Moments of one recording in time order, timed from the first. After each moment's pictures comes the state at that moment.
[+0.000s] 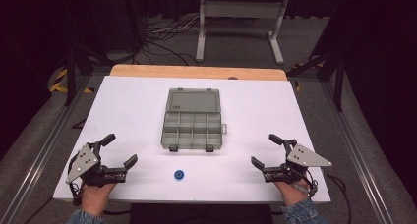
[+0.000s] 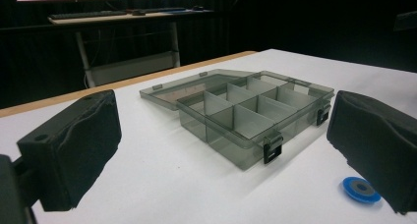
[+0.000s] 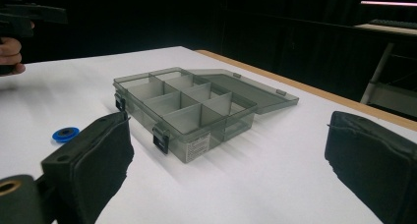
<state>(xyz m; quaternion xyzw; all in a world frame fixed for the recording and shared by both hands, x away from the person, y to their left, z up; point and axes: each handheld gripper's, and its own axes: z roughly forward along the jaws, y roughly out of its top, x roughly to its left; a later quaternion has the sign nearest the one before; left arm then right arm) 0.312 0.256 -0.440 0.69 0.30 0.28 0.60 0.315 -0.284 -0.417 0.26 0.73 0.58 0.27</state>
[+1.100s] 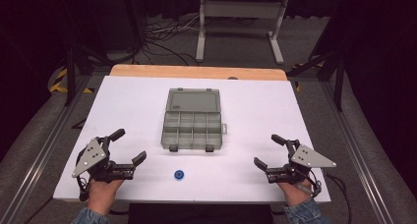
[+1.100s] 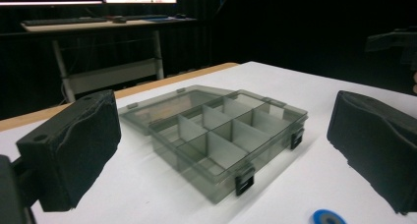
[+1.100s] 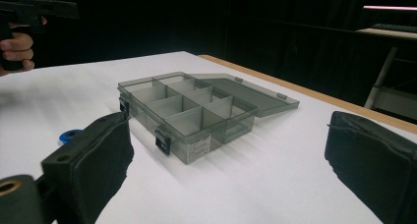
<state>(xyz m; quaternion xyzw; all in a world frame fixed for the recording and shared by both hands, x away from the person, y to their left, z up) 0.317 0.225 -0.415 0.69 0.27 0.25 0.62 0.312 -0.292 -0.416 0.25 0.72 0.59 0.27</state>
